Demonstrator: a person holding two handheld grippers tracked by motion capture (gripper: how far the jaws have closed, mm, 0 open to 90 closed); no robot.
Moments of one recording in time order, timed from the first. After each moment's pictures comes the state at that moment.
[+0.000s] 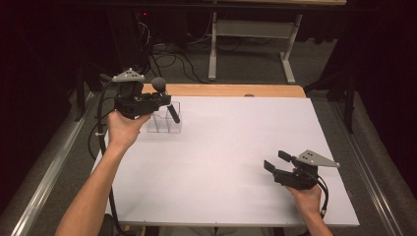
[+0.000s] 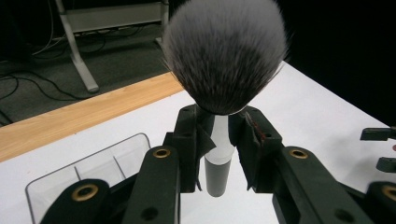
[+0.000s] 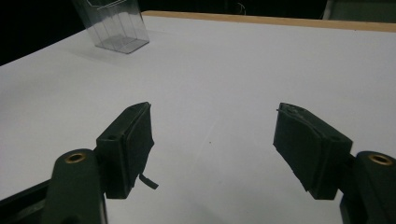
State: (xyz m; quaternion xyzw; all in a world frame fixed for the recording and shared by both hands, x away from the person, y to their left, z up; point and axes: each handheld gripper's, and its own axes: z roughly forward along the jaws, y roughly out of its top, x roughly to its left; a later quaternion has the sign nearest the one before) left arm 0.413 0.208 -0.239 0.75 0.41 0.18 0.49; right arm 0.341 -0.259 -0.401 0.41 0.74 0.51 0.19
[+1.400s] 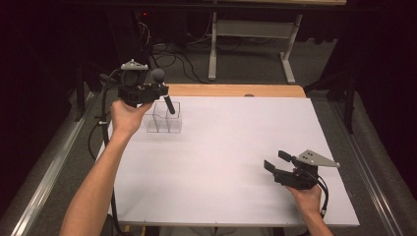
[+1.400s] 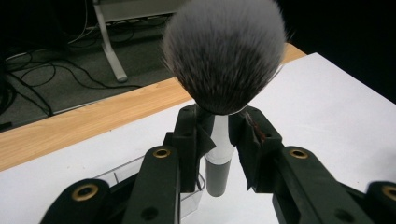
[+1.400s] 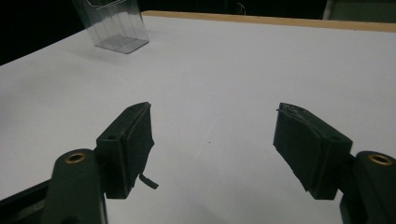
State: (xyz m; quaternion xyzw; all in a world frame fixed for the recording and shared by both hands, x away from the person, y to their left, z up) left arm 0.450 0.210 -0.240 0.74 0.45 0.20 0.45; right arm 0.341 -0.260 -0.401 0.41 0.74 0.51 0.19
